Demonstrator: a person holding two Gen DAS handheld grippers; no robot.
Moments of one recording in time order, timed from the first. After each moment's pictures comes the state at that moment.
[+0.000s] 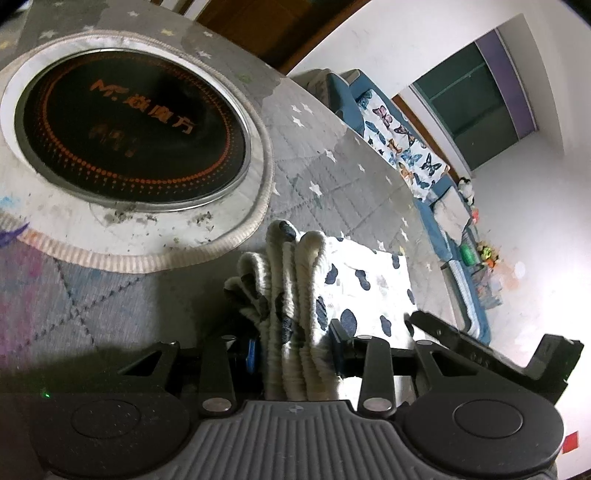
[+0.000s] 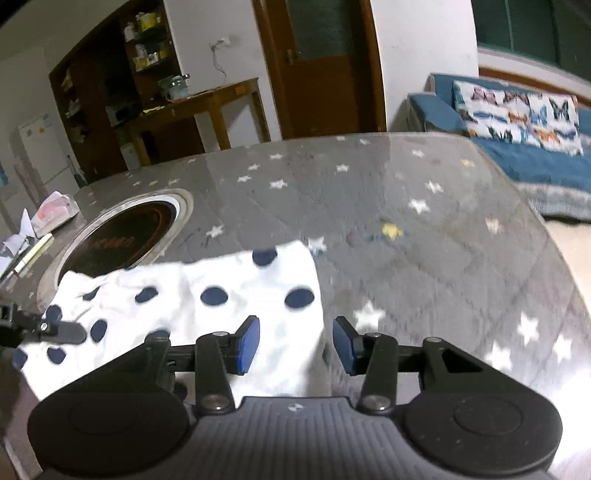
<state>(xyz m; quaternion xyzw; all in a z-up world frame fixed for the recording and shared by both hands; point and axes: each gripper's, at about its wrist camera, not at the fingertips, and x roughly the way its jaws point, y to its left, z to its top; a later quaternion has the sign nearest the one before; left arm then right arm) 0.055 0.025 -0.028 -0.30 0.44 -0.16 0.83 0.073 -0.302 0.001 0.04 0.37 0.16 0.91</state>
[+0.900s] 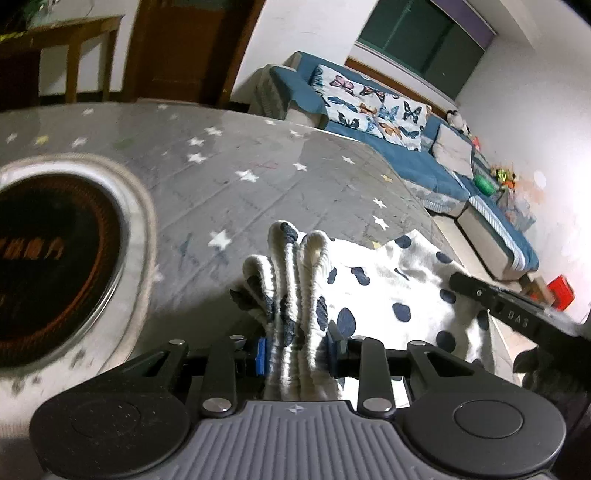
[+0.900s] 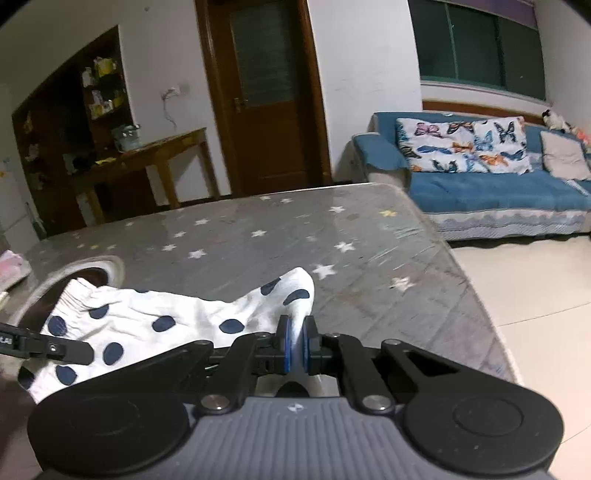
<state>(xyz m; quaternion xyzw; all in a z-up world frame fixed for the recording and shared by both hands) 0.123 -0.094 0.012 -0.10 0.43 -0.19 0.88 0.102 -0.359 0.019 0.05 0.30 0.07 0.95</state>
